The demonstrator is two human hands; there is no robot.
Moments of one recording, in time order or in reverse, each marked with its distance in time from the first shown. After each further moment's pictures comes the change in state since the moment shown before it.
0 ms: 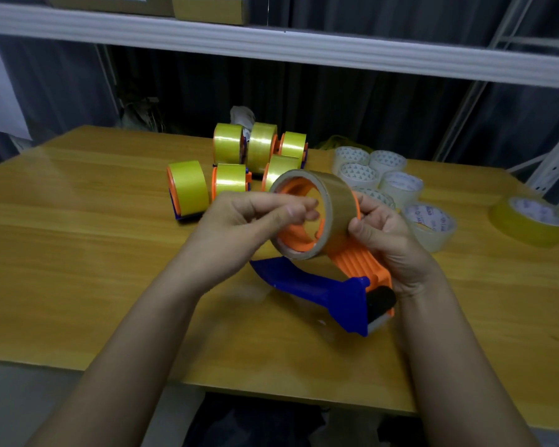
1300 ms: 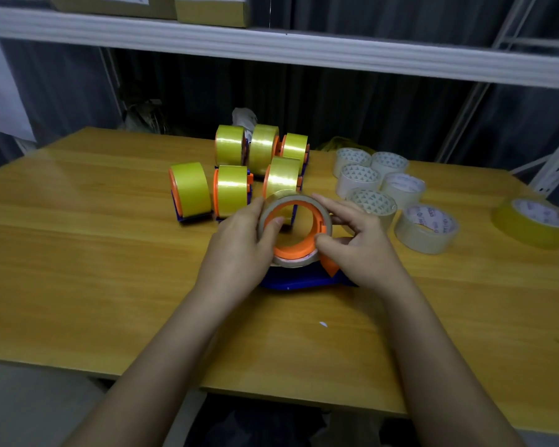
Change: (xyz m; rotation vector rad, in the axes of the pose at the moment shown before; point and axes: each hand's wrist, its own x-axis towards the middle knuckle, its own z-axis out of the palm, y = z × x) left_hand 0.004 -0.030 0.021 0.614 0.289 -0.190; right_hand 0.005 0.017 0.015 -0.859 0.328 -0.081
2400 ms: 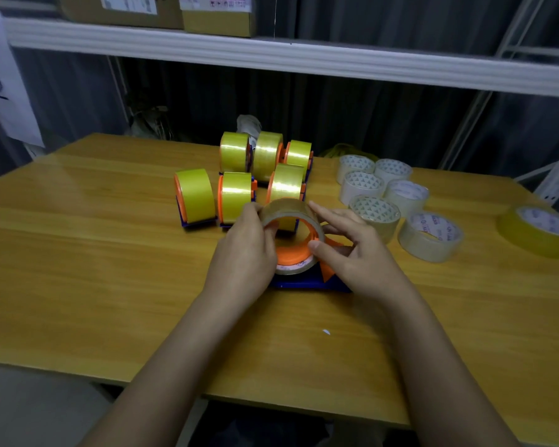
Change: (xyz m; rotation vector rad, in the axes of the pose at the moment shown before) left_hand 0.004 -0.002 0.006 0.104 0.049 -0.020; right_hand 0.000 0.003 0.003 0.008 -0.082 -0.048
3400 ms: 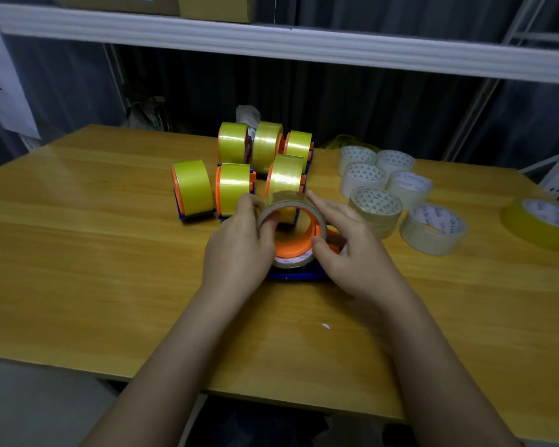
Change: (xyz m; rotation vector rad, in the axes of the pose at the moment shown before) left_hand 0.000 -0.003 0.004 -0.018 0.029 -0.040; right_hand -0.002 0.004 0.006 -0.282 0.027 -0.019
